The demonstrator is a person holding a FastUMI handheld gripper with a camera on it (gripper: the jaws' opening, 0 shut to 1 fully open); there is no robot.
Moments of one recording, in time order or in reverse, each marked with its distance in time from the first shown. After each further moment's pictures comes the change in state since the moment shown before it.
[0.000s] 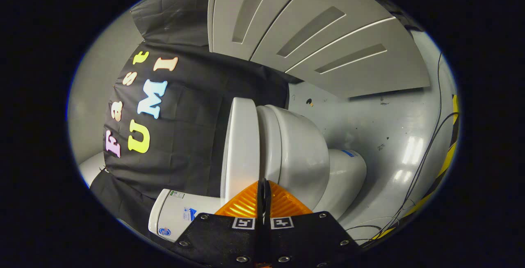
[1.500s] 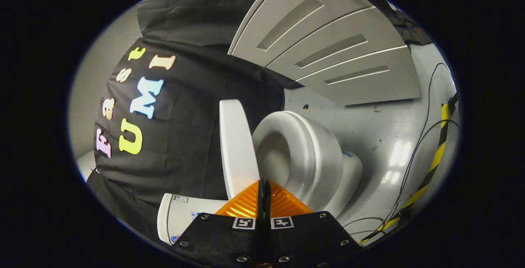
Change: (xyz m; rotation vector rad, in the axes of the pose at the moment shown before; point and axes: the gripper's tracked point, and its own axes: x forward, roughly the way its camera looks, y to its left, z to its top) arm -0.031 0.076 0.014 -0.037 -0.029 -0.094
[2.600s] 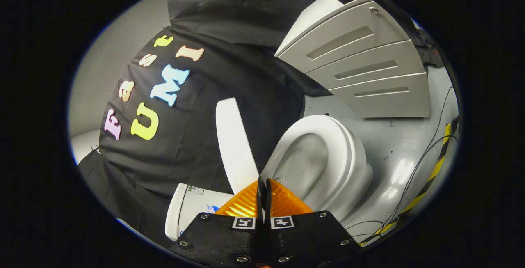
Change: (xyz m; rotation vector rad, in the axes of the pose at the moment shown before) arm -0.036 0.089 -0.017 -0.146 -0.030 0.069
